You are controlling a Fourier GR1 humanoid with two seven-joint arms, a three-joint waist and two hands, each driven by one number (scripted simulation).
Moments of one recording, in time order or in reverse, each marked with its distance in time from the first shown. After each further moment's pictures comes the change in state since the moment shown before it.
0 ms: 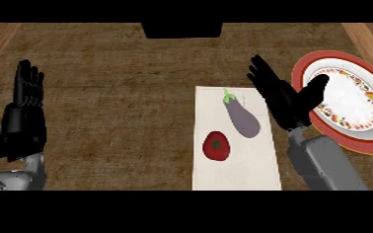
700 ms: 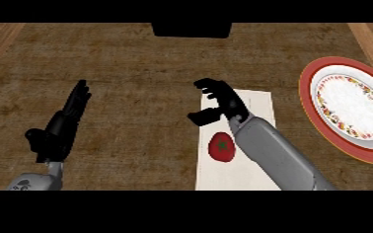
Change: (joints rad) left arm 0.013 0.008 -0.124 0.173 0.063 -0.270 0.036; right arm -0.317 0.110 0.358 0.310 0.405 -0.166 0.441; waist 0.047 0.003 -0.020
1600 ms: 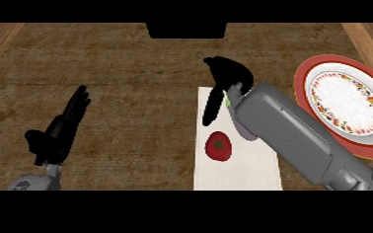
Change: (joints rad) left arm 0.008 -0.014 0.045 0.082 -0.001 -0.088 -0.035; right arm -0.258 -0.108 0.039 -0.094 0.110 0.436 0.426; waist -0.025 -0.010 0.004
